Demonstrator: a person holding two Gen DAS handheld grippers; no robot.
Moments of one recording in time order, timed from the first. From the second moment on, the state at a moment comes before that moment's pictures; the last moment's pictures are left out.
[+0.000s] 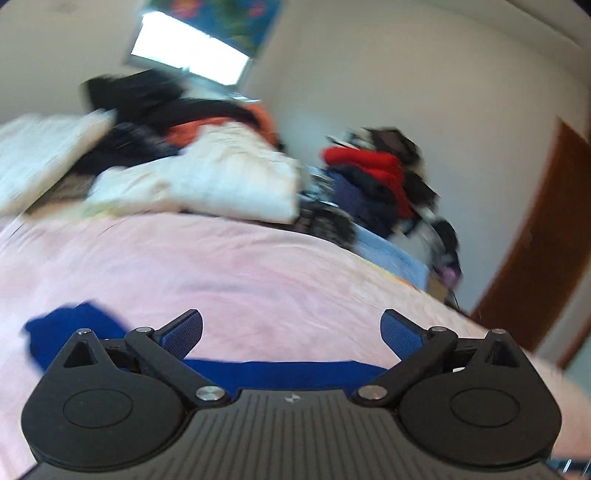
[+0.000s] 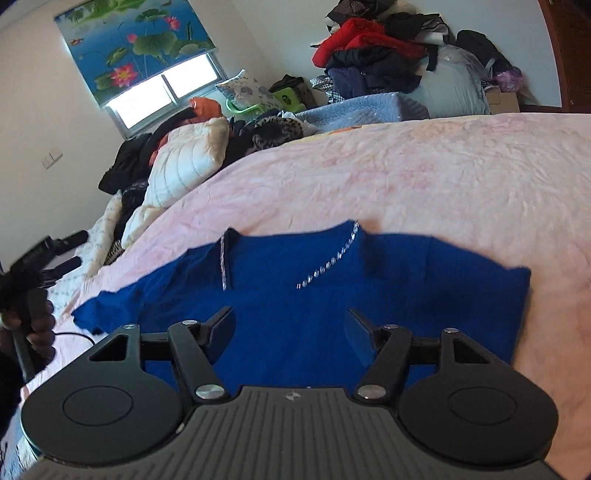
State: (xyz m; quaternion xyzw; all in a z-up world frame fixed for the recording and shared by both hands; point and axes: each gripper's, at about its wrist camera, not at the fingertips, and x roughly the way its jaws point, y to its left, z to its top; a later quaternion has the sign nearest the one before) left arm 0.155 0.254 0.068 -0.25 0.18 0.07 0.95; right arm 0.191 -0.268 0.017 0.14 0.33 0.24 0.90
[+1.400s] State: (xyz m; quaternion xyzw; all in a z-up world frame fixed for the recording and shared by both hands) left arm 0.110 0.346 -0.032 -0.57 0.25 0.22 0.75; right arm 0.171 -0.249 -0.036 0.20 0.29 0.23 0.91
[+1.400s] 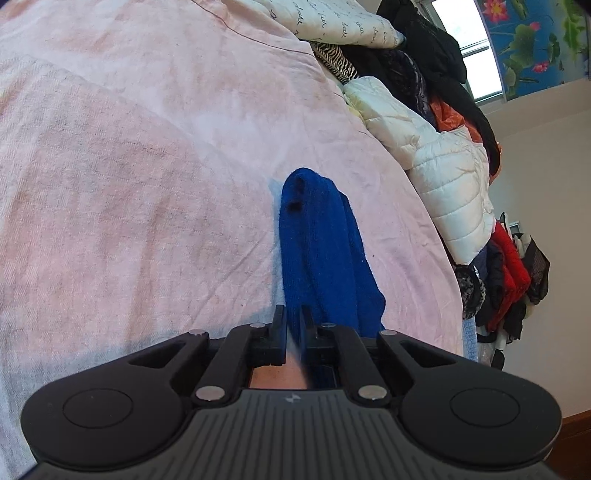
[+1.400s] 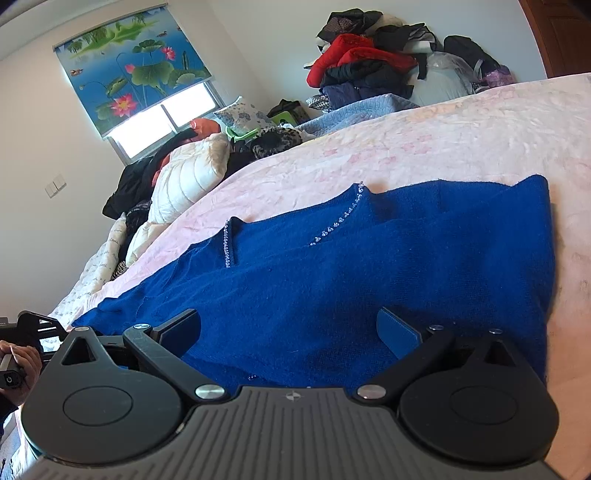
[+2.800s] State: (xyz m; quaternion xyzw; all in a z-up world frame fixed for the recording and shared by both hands) left arm 0.071 0.135 0.053 0.01 0.20 -0.02 0.98; right arm 0.170 -0.254 -0.038 0.22 0.29 0.25 0.90
